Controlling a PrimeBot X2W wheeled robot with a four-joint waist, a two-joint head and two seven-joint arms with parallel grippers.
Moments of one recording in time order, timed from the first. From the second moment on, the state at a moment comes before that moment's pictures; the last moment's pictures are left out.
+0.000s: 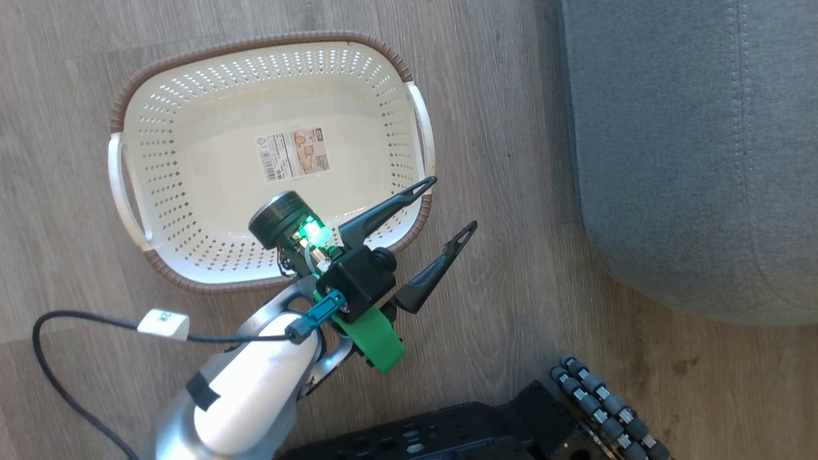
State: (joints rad) left arm -0.49 0.19 -0.69 0.15 -0.12 -0.13 -0.26; right arm -1.32 -0.53 -0.72 1.26 -0.10 0.13 -0.21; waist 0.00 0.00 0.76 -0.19
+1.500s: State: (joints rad) left arm -0.20 0.06 -0.54 0.18 -0.15 -0.13 -0.26; right arm -1.19 -0.42 -0.48 1.32 -0.35 0.13 0.10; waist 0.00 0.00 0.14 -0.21
